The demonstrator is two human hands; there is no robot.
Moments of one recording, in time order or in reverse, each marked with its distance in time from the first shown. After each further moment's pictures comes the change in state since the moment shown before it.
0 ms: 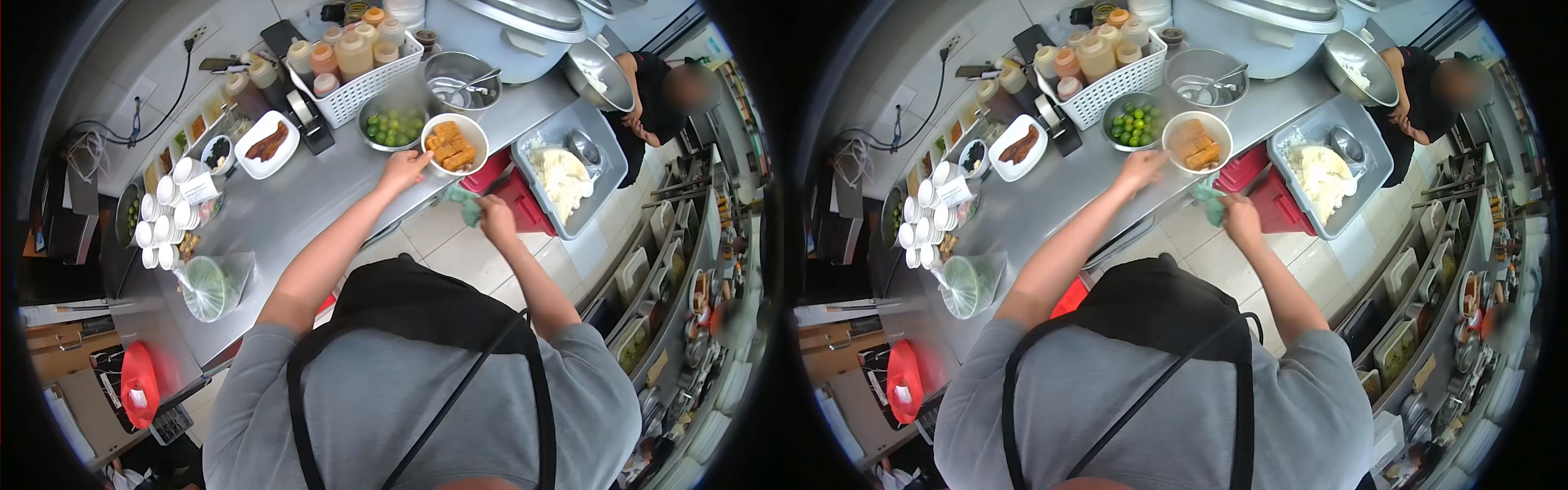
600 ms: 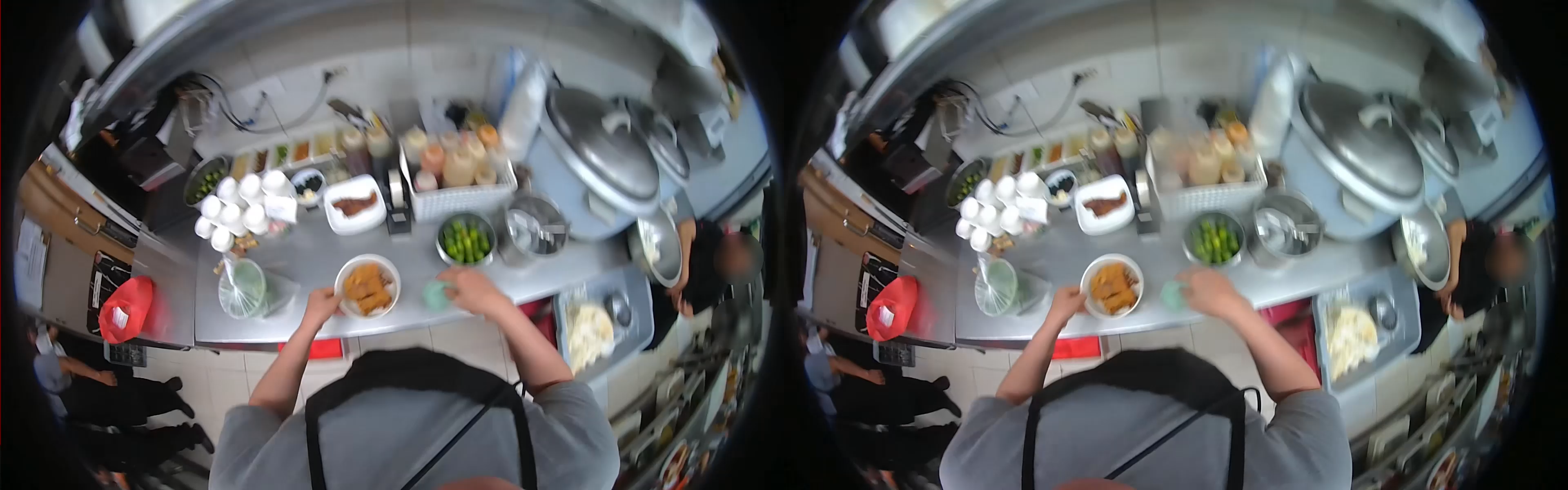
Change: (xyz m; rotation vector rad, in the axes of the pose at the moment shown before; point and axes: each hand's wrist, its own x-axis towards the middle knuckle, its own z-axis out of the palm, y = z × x) left_hand -0.169 -0.107 -0.155 -0.048 0.586 -0.281; right_hand 0.134 -0.158 -0.038 0.089 -0.666 -0.606
